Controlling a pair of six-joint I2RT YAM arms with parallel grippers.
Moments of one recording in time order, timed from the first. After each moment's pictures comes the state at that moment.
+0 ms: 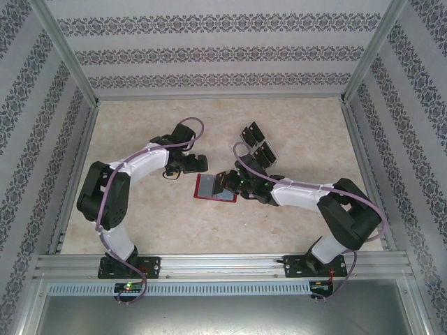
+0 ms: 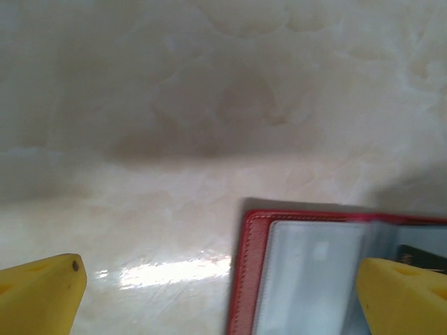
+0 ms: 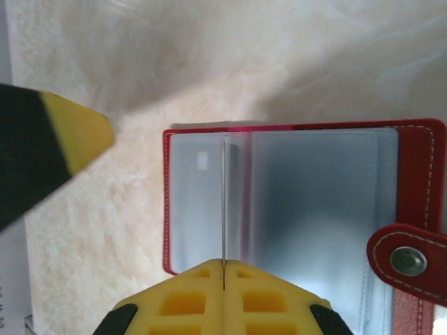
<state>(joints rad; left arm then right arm) -0.41 1.77 1.21 -0.67 0.08 -0.49 0.73 1.57 0.75 0.07 -0.16 1.07</state>
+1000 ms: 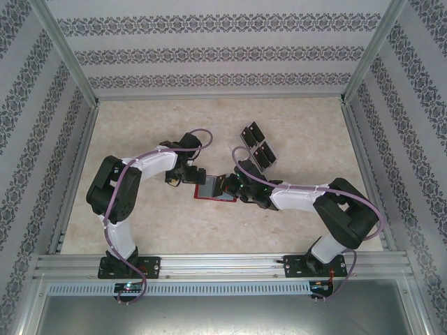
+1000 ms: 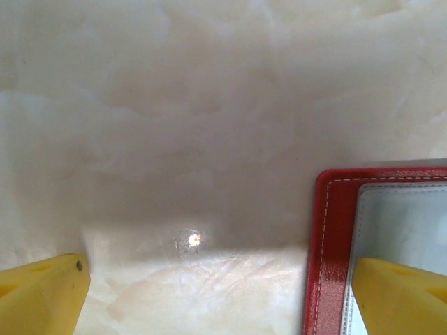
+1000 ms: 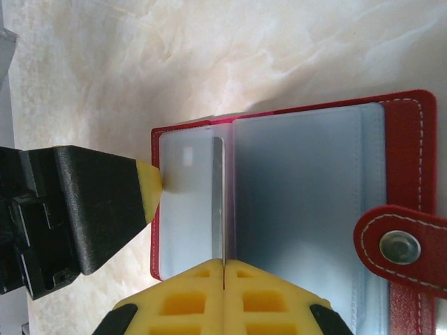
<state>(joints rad) -0.45 1.85 1.19 -0.73 0.00 -0.40 0.76 1.60 0.69 0.17 -0.12 1.10</state>
